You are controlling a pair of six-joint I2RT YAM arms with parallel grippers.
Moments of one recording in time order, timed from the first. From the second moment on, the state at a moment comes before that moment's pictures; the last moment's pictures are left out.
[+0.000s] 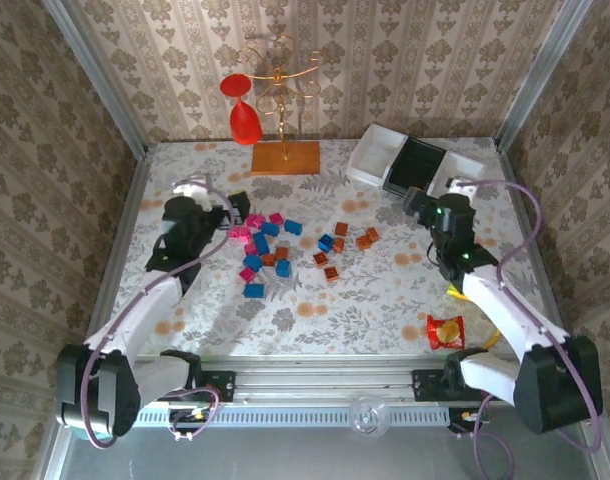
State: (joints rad) left arm -0.33 1.16 0.76 0.10 0.07 -0.27; right arm 0.22 1.21 0.76 0.03 0.34 0.42
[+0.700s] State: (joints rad) left arm -0.50 1.31 0.95 -0.03 0.10 -0.18; right arm 0.10 1.90 1.45 -0.41 0.39 0.35
